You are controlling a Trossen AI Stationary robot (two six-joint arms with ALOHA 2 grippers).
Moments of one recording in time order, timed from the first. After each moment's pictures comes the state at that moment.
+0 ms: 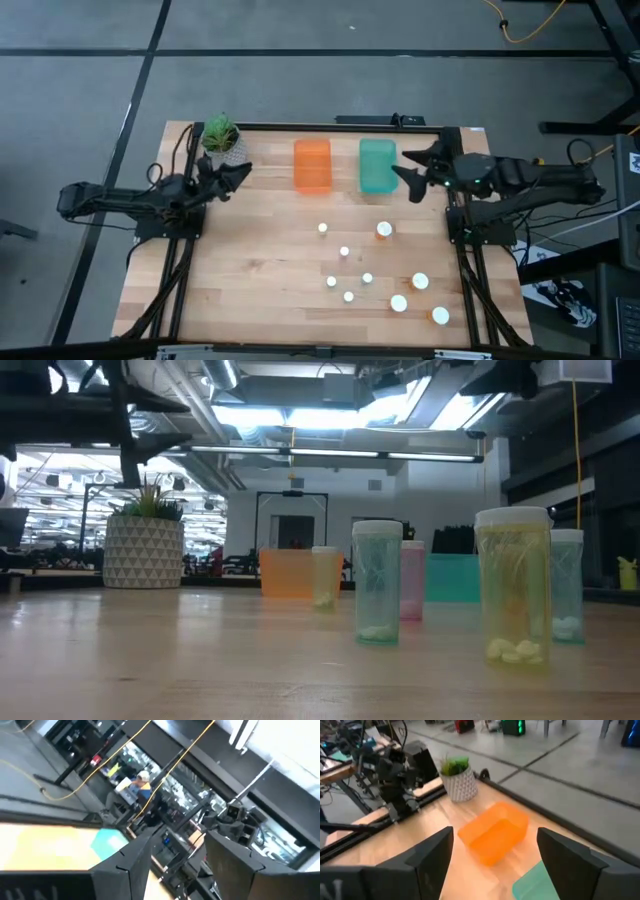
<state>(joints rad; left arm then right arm) 0.08 0.37 0.02 0.61 -0.43 -0.75 0.09 0.81 0.93 -0.51 0.57 0.50</state>
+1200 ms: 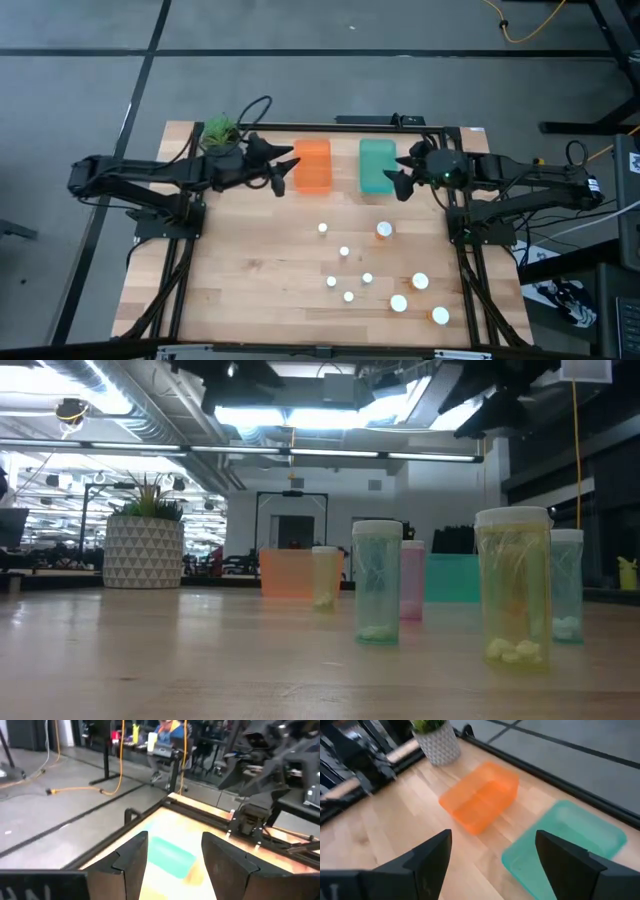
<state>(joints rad) 0.09 1.07 0.82 0.07 -0.43 -0.25 -0.06 0.92 0.93 -0.64 0.40 0.58</state>
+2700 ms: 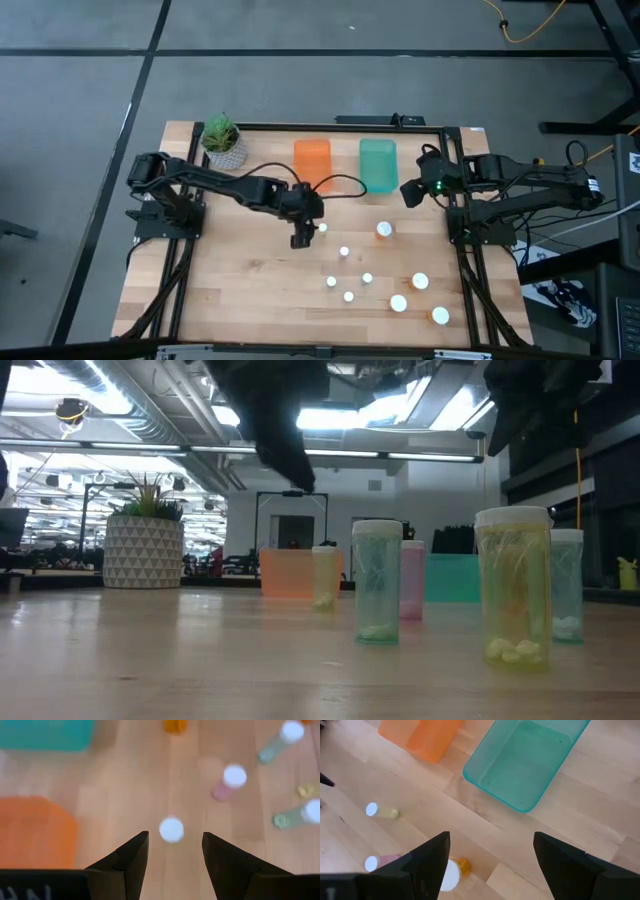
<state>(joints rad) -0.07 1.65 1.22 -0.53 -0.08 -0.12 -0.06 0.92 0.93 -1.01 0.27 0.94</state>
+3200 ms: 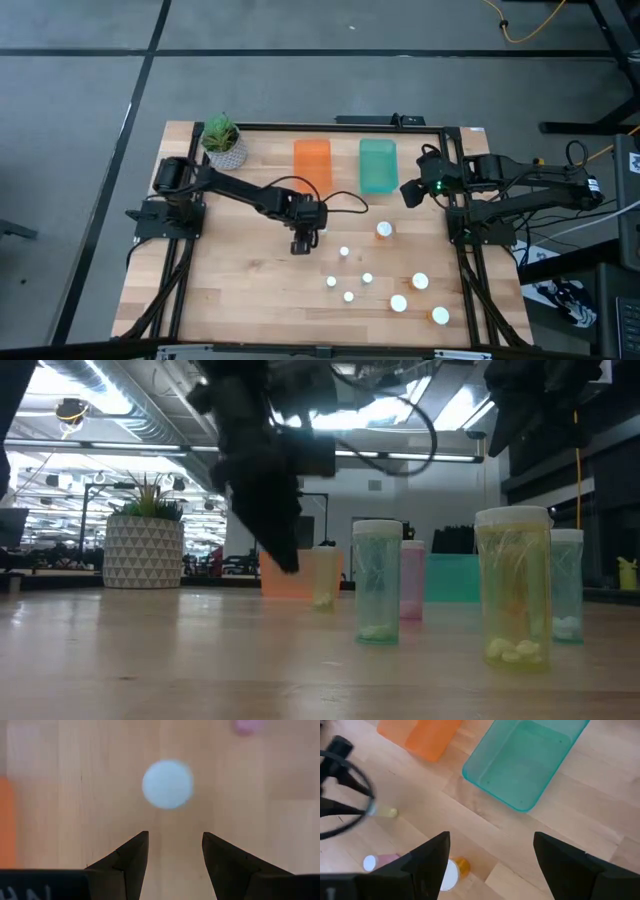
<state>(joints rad) -0.06 1.85 1.20 -0.51 -0.04 -0.07 -0.06 0.92 0.93 -1.02 0.27 0.93</state>
